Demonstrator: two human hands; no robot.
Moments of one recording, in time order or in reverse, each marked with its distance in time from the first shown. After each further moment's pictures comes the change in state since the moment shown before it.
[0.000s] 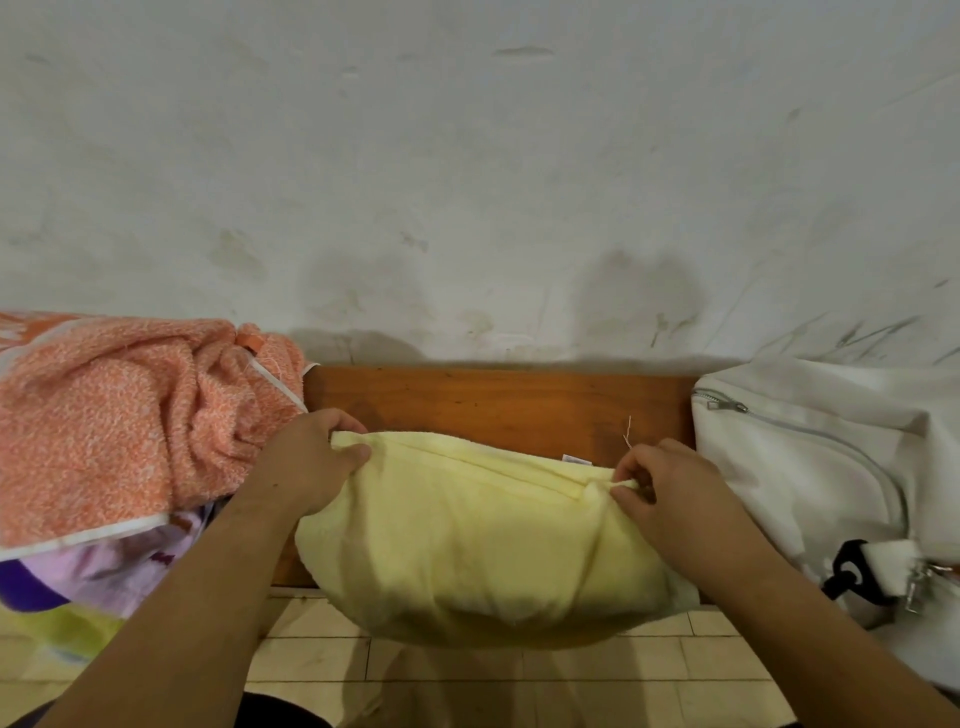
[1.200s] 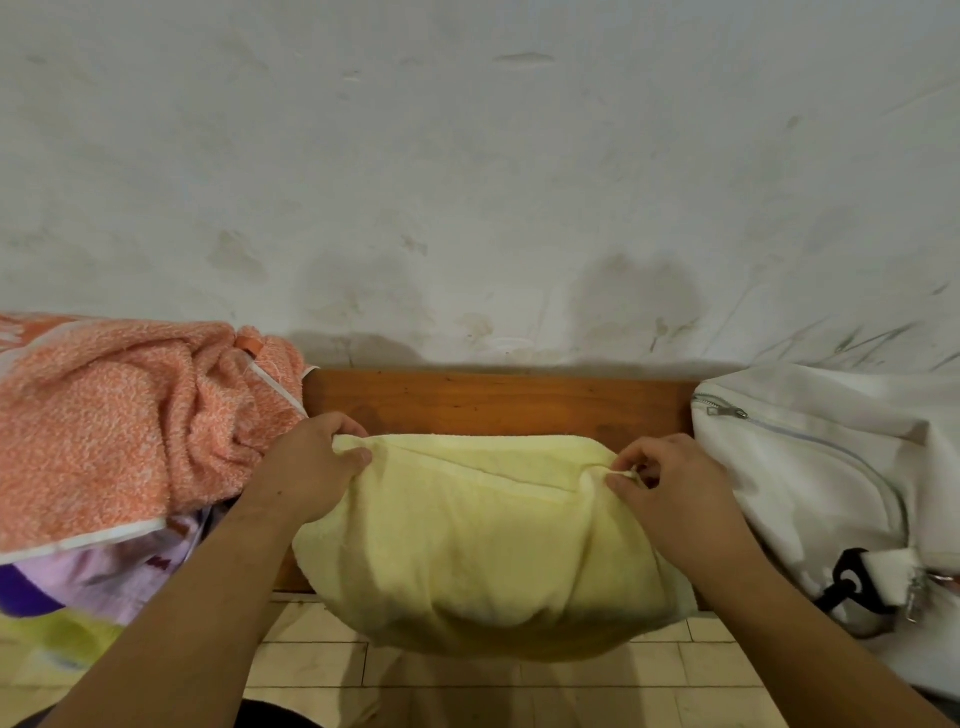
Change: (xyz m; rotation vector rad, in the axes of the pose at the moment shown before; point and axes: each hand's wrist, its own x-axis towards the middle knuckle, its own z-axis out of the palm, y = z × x) left_hand -0.001 0.002 0.001 0.042 -0.013 -0.007; right_hand 0.007 -0.002 0.006 0.200 0.131 0.127
